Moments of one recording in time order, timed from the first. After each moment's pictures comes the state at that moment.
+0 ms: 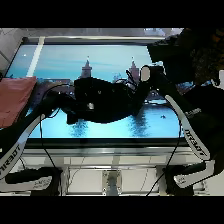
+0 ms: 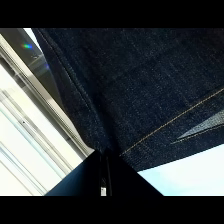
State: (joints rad) left arm -0.30 -1.39 0.98 -1.58 1.04 2.83; right arm 0.42 -1.62 1.57 -1.31 1.66 1.10
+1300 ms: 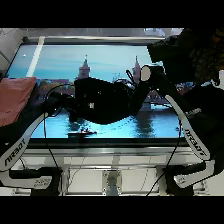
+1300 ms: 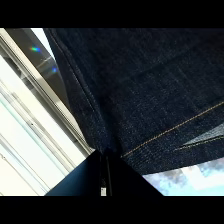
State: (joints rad) left arm -0.28 -1.48 0.98 -1.58 0.88 2.89; right arm 0.42 -1.62 1.57 -1.28 1.66 1.11
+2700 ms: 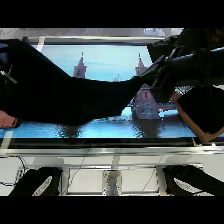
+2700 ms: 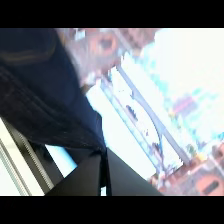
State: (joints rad) left arm -0.28 -0.64 1.47 -1.60 1.09 2.27; right arm 0.56 -1.09 1.93 -1.31 1.54 1.26
